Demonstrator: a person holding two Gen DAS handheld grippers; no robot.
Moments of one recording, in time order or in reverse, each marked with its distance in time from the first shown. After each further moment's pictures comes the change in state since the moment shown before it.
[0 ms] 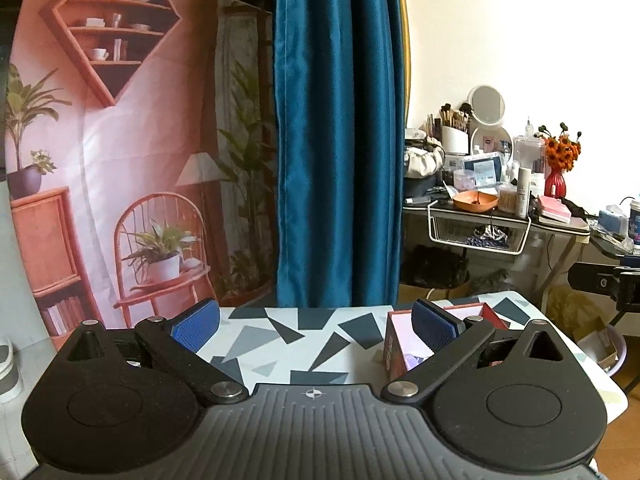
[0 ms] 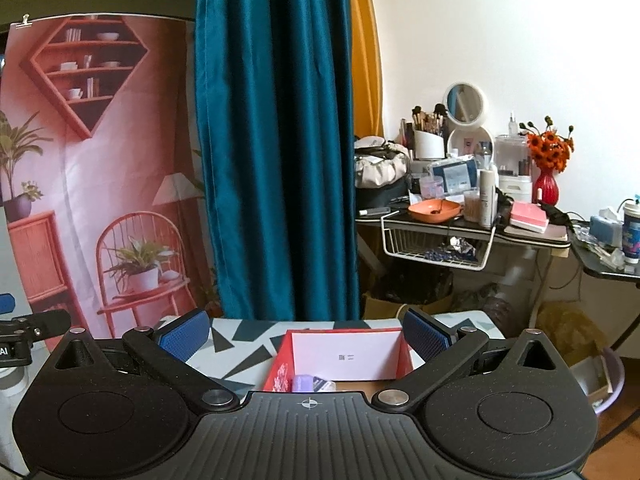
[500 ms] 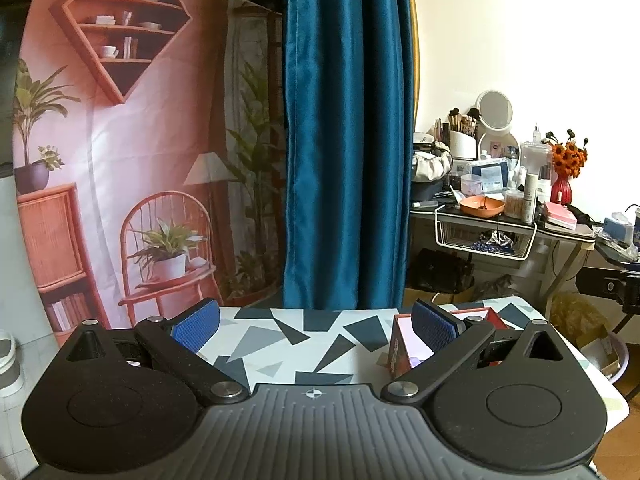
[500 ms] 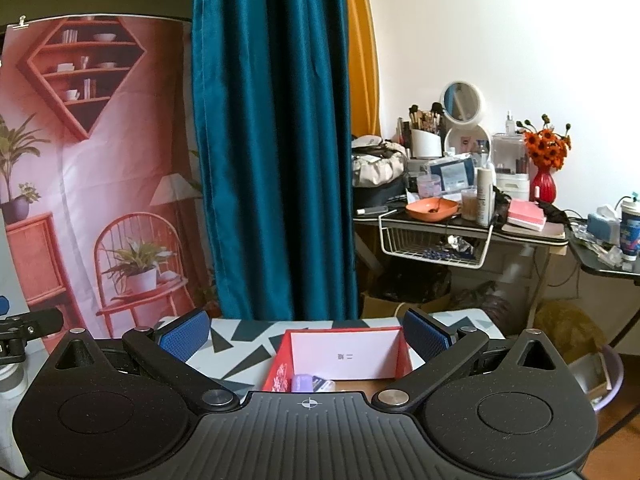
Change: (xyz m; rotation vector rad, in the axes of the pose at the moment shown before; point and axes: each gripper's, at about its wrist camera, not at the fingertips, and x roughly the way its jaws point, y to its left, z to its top) left arm -0.001 0.004 -0.002 -0.021 -0.002 0.014; right arm 0.002 -0.001 0.001 0.010 0.006 -0.005
